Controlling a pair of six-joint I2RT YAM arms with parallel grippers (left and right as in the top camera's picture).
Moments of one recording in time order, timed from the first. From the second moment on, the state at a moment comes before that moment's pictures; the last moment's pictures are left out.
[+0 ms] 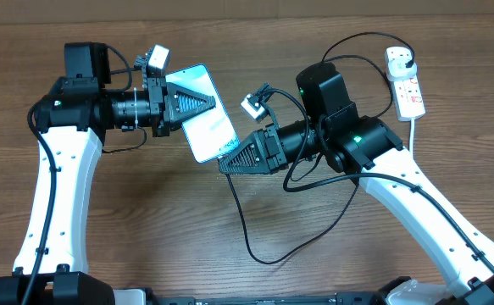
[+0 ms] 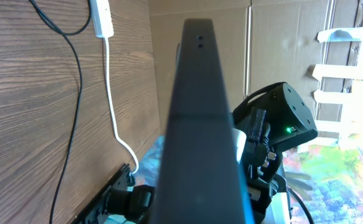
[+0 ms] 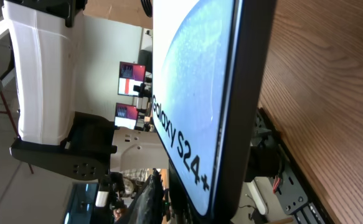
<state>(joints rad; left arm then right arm) 0.03 1.54 1.44 -0.92 1.34 -0.46 0.52 1.49 1.29 -0.49 -1.27 0.65</state>
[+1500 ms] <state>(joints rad) 0.03 1.54 1.44 -1.01 1.38 -0.40 0.53 1.49 1.29 -0.48 -1.32 0.67</state>
